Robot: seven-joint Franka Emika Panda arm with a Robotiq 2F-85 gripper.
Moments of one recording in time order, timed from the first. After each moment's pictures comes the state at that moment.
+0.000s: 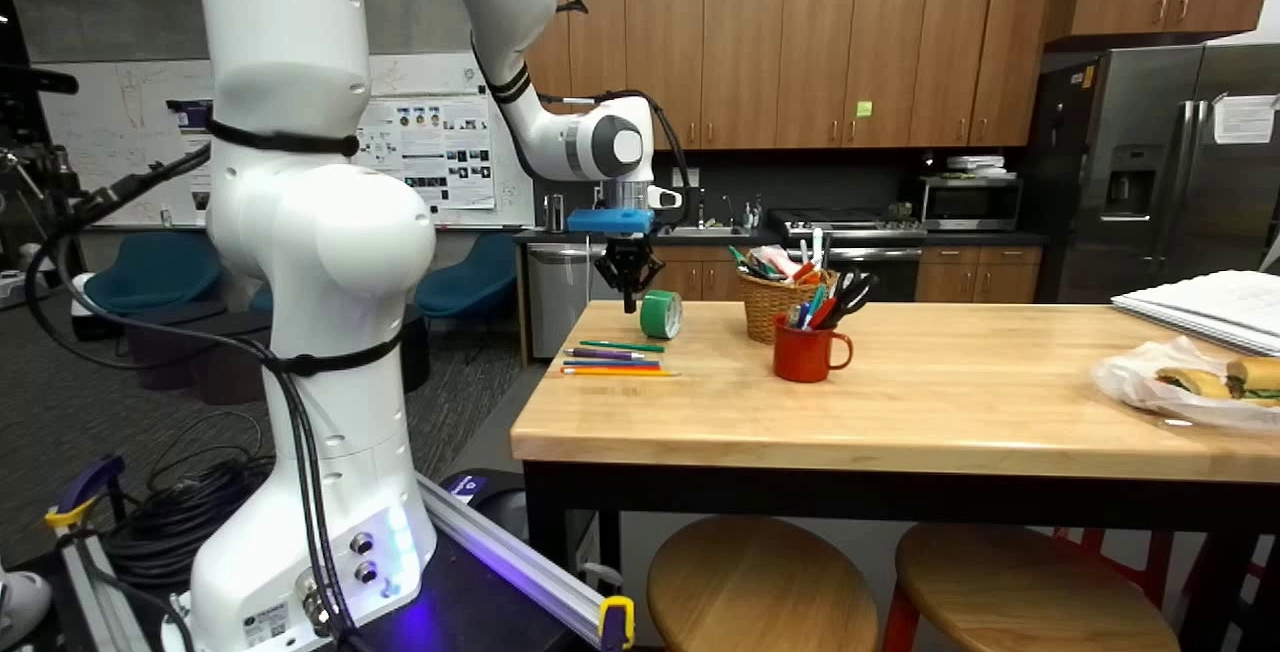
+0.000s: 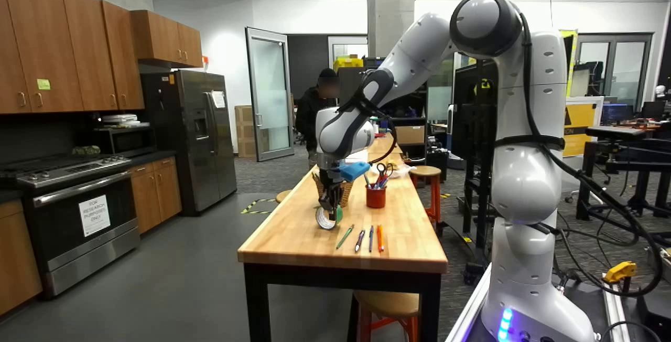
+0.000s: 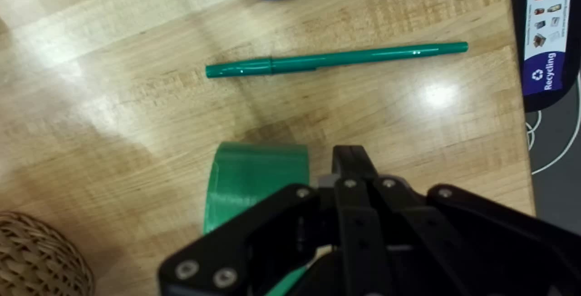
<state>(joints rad) 0.05 0.03 0.05 -2.37 -0.02 2.43 -0.13</state>
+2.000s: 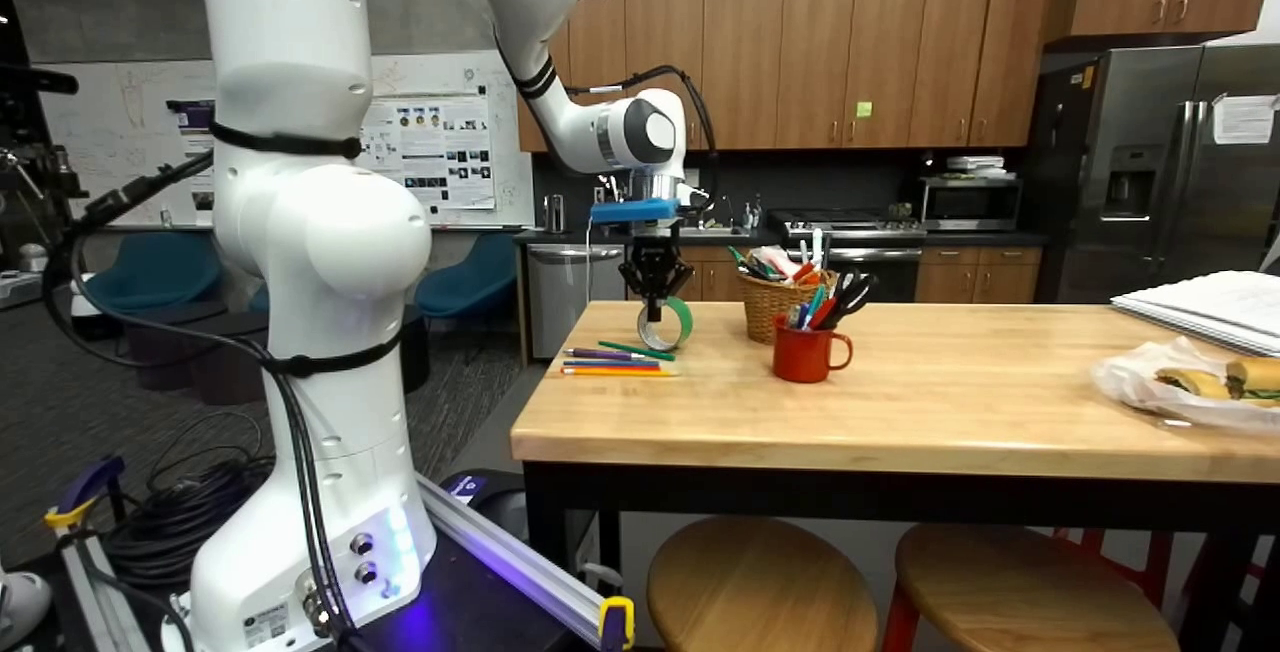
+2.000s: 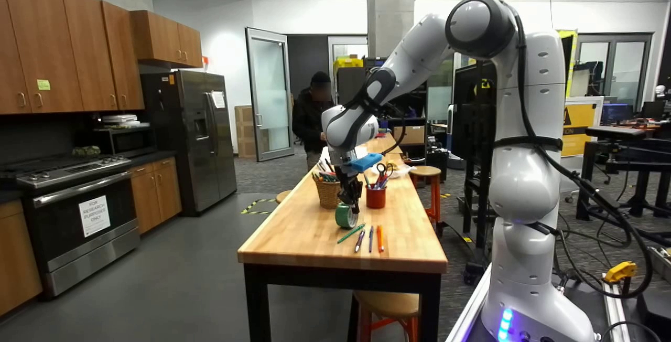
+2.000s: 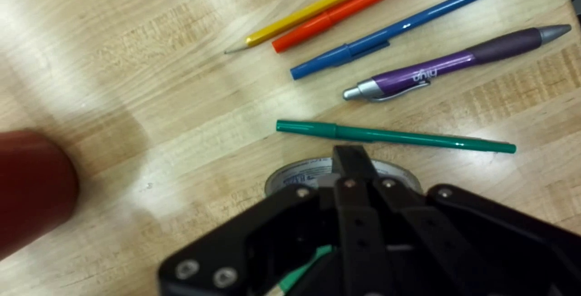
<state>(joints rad) -0.01 0.04 -0.02 -2.30 -0.13 2.19 -0.07</state>
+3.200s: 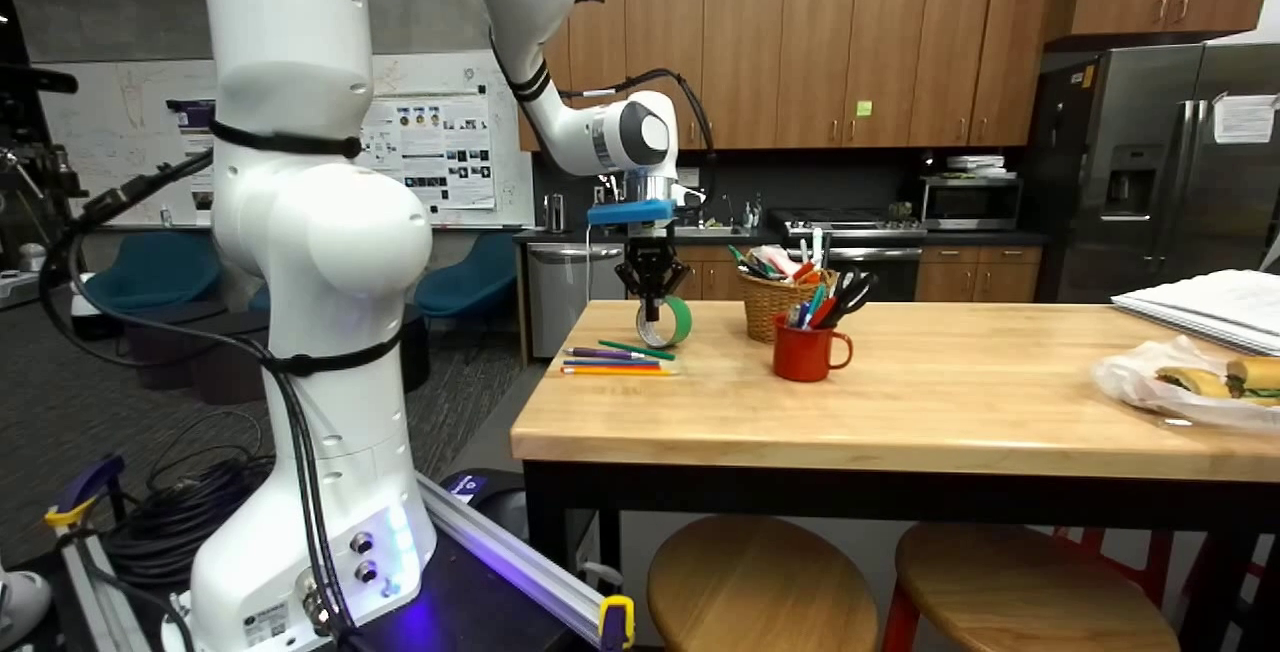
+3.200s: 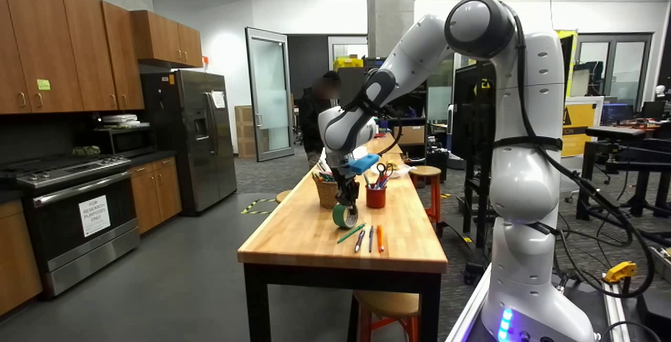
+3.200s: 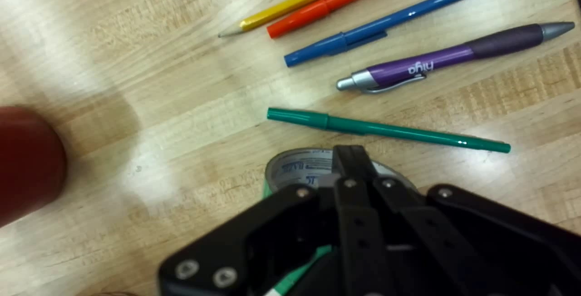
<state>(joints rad) 0.01 0.05 0.00 -2.31 -0.16 2.21 -0.06</state>
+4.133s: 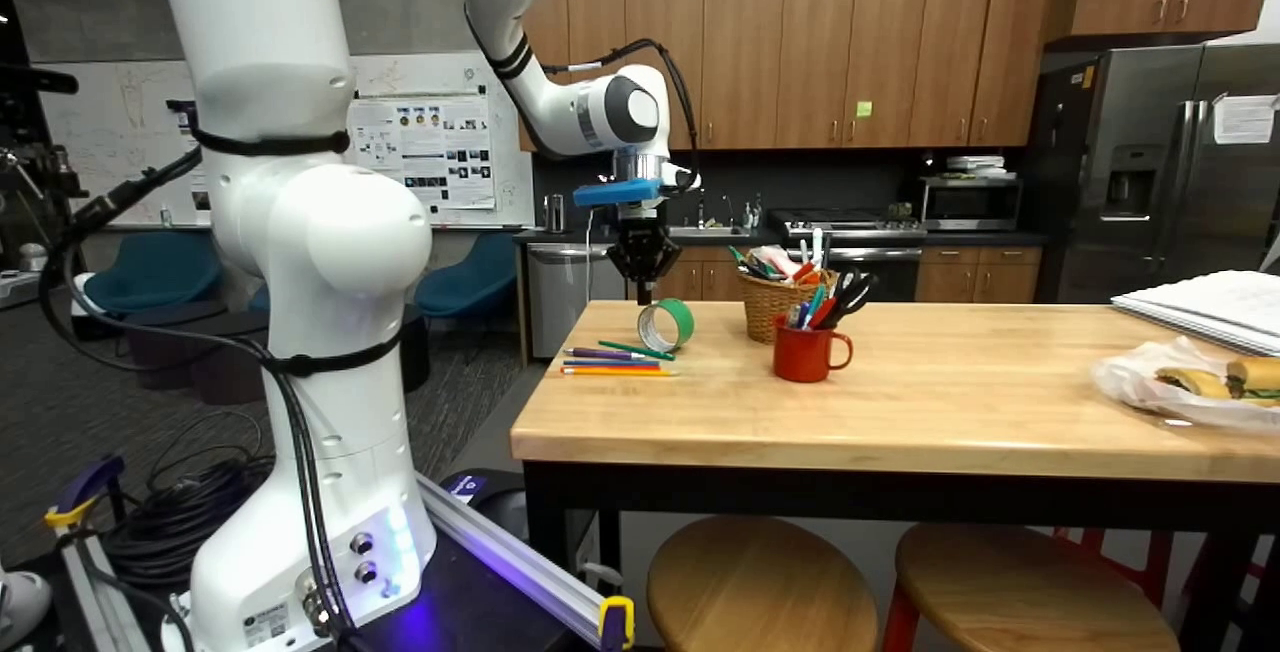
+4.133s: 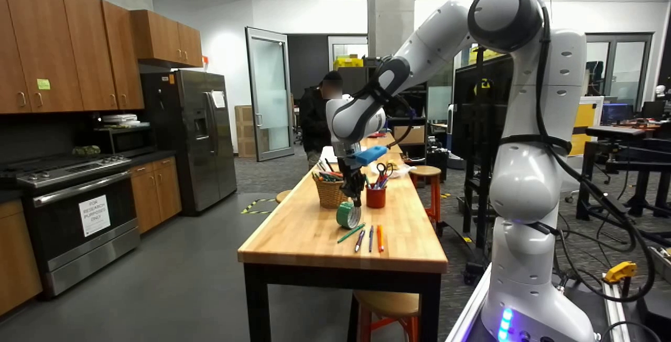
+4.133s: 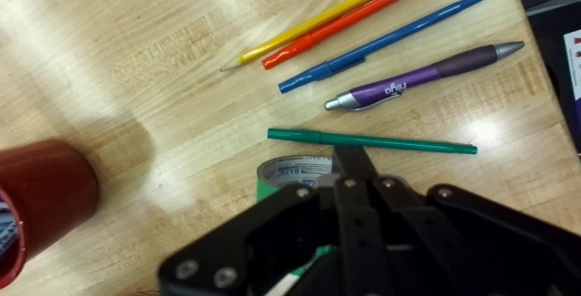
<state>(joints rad) 0.00 -0.09 0.00 -2.38 -0.13 2.19 -0.02</state>
